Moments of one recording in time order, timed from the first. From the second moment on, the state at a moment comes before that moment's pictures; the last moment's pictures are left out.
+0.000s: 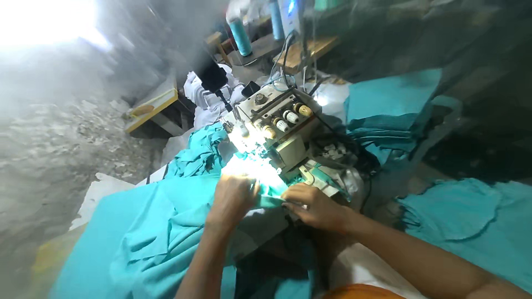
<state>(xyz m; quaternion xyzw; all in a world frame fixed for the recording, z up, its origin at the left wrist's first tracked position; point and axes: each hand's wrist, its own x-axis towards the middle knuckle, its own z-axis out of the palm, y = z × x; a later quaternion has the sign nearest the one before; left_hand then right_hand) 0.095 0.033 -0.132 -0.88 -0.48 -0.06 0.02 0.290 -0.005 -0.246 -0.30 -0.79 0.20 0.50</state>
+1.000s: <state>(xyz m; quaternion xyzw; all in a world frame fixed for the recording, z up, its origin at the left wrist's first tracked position) 0.044 0.064 -0.080 -0.93 -0.33 -0.18 -0.03 0.279 0.003 -0.226 -0.36 -0.74 0.24 0.52</state>
